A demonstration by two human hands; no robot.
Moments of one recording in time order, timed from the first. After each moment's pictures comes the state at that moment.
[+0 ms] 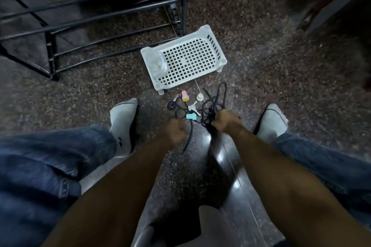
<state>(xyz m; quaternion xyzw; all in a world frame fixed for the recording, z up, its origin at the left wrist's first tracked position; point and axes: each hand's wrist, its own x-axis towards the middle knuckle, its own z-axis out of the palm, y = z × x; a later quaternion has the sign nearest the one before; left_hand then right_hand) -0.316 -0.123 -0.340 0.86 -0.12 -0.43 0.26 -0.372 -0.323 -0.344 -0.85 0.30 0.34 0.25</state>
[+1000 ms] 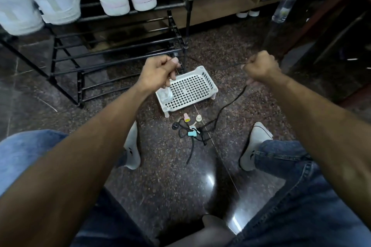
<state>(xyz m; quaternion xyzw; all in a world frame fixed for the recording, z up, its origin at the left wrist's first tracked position) -0.237 -0.127 -0.096 0.78 -0.20 -0.18 0.57 -0.345 -0.390 -0.089 -0.87 0.39 -0.01 0.31</state>
